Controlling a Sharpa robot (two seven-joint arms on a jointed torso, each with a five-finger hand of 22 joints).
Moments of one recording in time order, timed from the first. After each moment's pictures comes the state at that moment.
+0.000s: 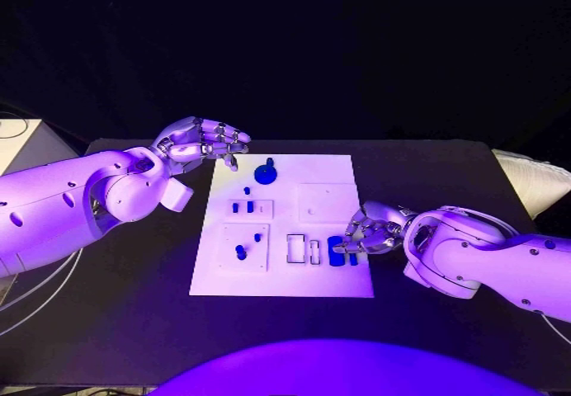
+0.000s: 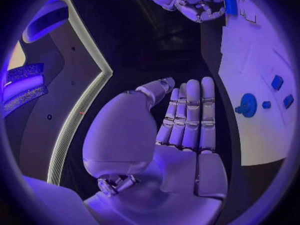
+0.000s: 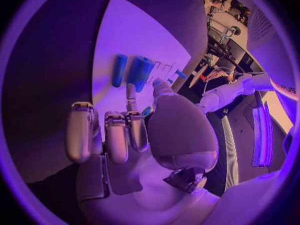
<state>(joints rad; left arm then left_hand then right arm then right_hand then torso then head) 1.19 -0.90 0.01 1.42 -0.27 0.06 0.32 1.36 -0.17 0.53 -0.03 0.22 0.90 0.19 0.29 0.22 1.01 0.12 0.44 0.13 0.98 0.05 1.07 0.38 0.17 0.86 0.15 0.94 0.49 1.13 -1.00 -0.18 1.83 -1.25 -0.28 -0.43 1.19 -0.12 -0.03 0.29 0.30 1.02 0.09 0.34 0.44 1.46 0.01 1.52 1.31 1.47 -0.05 1.56 1.31 0.06 1.46 0.04 1.33 1.31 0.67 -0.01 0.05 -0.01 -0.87</state>
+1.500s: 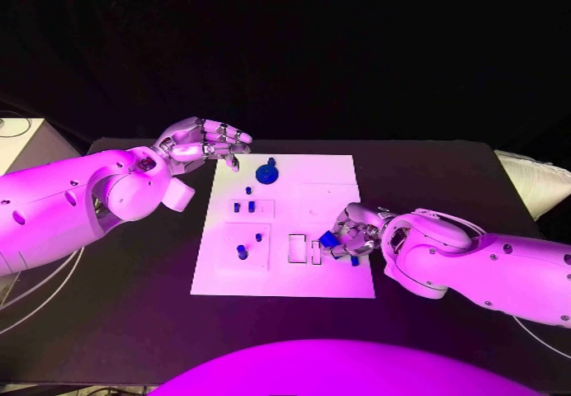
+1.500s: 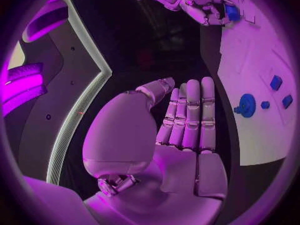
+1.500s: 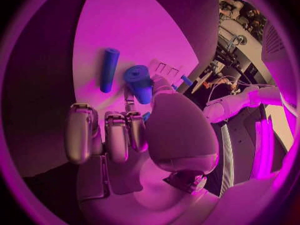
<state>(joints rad) 1.19 -0.91 0.01 1.42 -0.27 0.07 0.31 1.36 -0.17 0.53 -0.03 0.22 0.90 0.19 0.29 0.22 1.01 0.12 0.44 0.13 0.98 0.05 1.07 0.38 0.17 0.86 0.15 0.94 0.49 1.10 -0.88 -0.17 1.77 -1.34 -0.31 -0.52 1.29 -0.09 -0.03 0.29 0.46 1.00 0.09 0.34 0.44 1.46 0.01 1.52 1.31 1.47 -0.05 1.56 1.31 0.05 1.46 0.04 1.35 1.31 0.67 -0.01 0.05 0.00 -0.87</state>
